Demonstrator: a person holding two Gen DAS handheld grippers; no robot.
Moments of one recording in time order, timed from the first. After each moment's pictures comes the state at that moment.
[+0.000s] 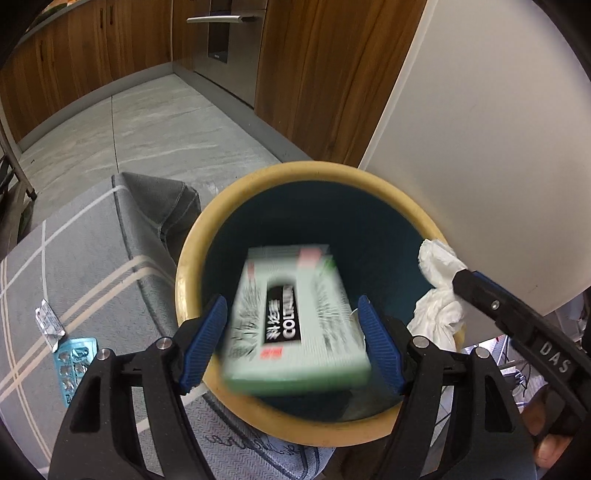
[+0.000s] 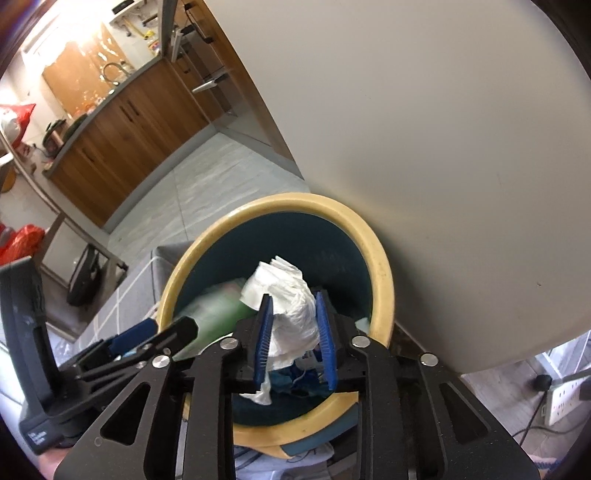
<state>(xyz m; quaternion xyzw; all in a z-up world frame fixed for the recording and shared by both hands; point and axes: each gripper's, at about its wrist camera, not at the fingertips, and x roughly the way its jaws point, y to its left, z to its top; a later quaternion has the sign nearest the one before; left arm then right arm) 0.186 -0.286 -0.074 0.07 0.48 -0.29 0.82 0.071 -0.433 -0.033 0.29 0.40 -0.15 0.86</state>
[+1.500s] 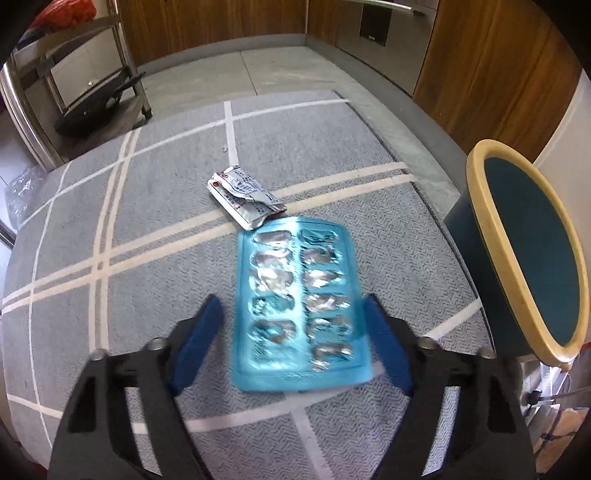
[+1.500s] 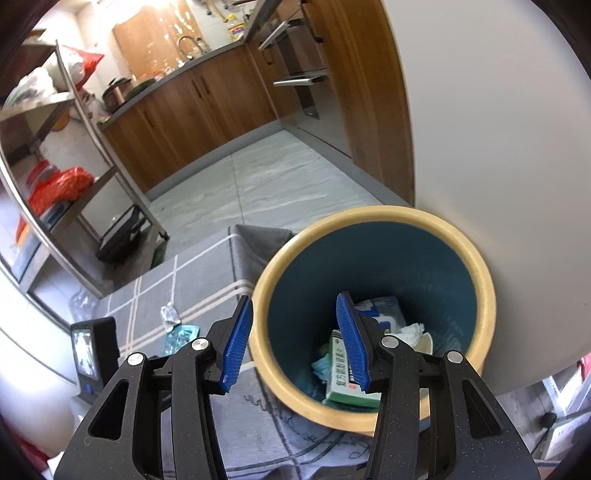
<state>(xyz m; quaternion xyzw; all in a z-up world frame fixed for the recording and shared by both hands) 0.193 -0.112 -0.125 0.04 0.51 -0.09 0.85 0.092 -0.343 0.008 0.20 0.38 -0.05 0.90</state>
